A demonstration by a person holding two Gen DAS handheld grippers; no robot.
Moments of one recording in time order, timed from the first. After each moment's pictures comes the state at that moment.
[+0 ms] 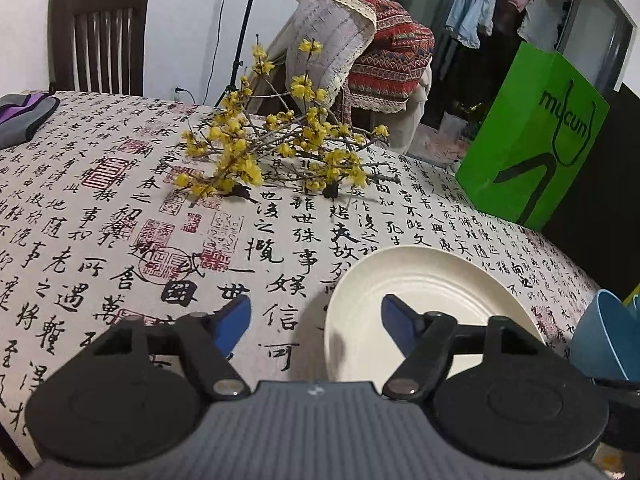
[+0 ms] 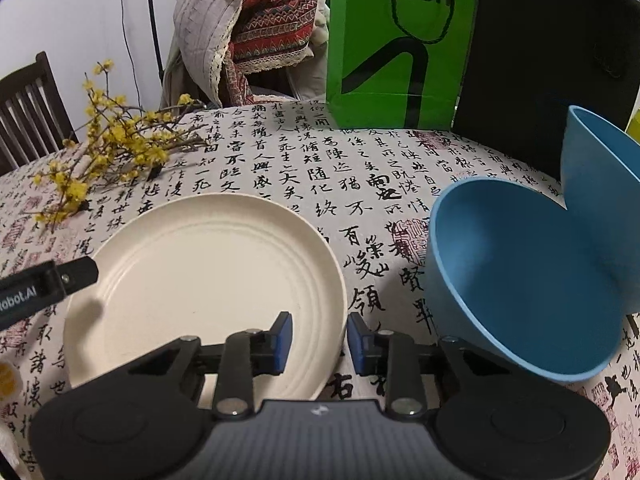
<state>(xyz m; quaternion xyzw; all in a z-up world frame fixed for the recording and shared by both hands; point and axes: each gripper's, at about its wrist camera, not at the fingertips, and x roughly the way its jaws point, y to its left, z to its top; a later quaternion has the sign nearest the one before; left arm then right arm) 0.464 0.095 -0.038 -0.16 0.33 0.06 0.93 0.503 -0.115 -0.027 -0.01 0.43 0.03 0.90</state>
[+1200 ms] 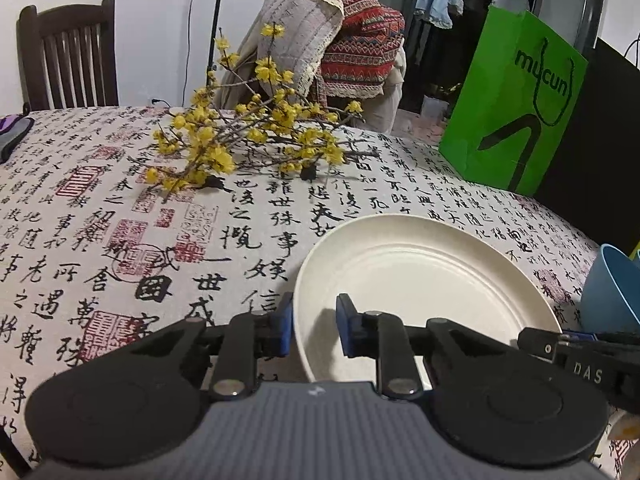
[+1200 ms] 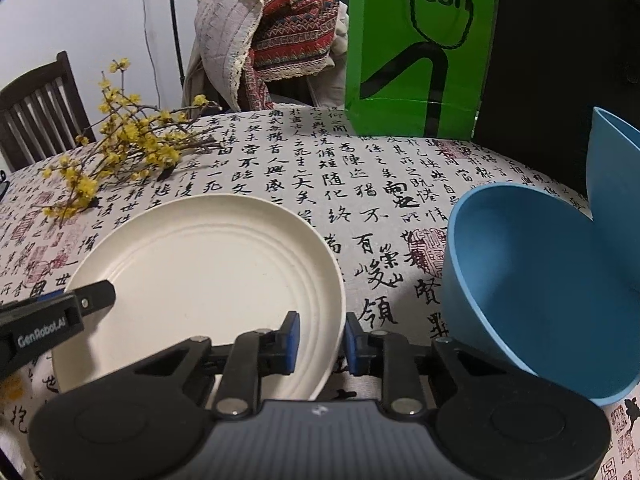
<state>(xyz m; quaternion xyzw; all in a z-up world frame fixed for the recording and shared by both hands) 0.468 0.080 -0.053 -0.11 0.33 0.04 0.94 0.507 -0.118 -0.038 -0.01 0.41 0.07 0.91</state>
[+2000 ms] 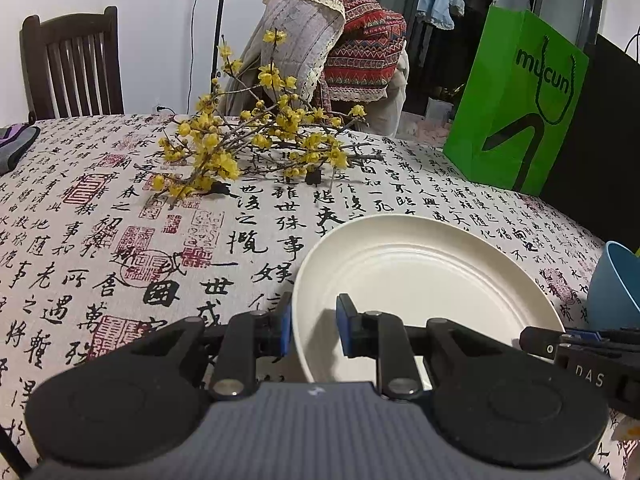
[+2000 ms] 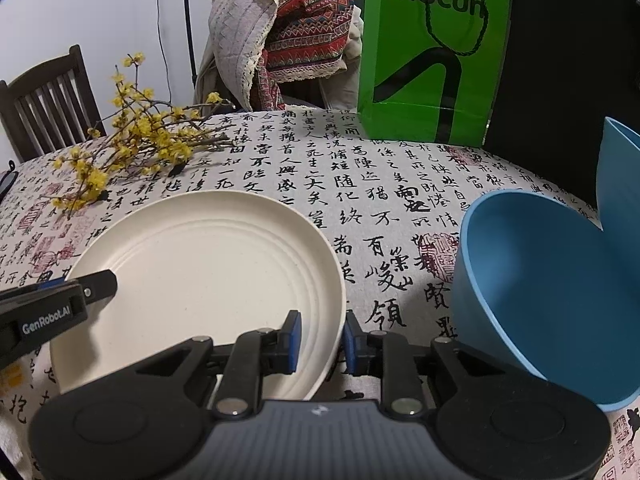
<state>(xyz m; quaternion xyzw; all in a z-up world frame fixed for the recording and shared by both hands) 0.467 0.079 -0.052 -0.10 0.33 0.05 0.94 0.505 -0.115 -0.039 -0.02 0.40 0.08 0.91</state>
